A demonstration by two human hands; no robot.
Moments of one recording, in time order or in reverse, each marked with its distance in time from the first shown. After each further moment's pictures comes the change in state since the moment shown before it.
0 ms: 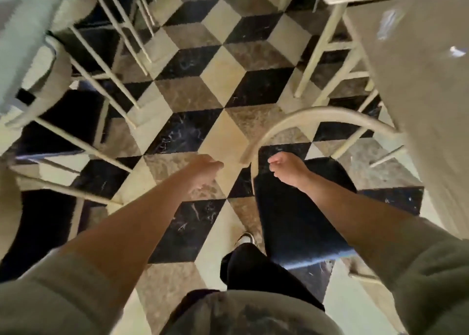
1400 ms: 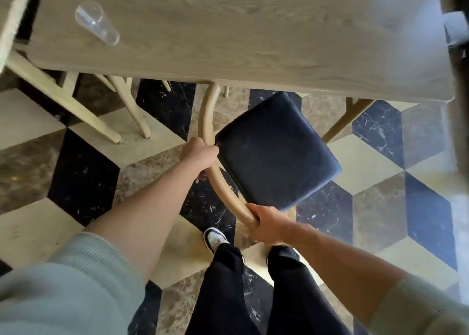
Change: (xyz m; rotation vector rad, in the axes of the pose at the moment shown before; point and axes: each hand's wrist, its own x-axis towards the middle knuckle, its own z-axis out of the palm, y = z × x) left_hand 0.211 0.378 0.202 1.012 -0.544 0.675; right_hand 0.115 0.007 -0.016 0.671 0.324 0.712
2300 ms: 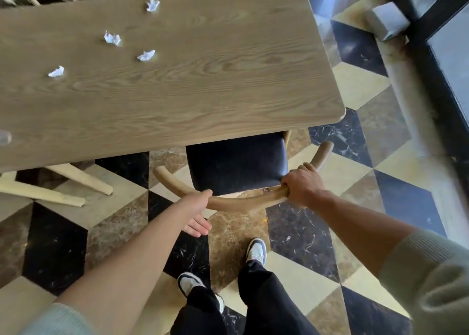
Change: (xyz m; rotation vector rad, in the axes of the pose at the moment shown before) left_hand -0.067 0.188 0.182 0.167 -0.453 -0.269; right_hand -0.039 0.277 -0.266 -0.554 0.450 0.180
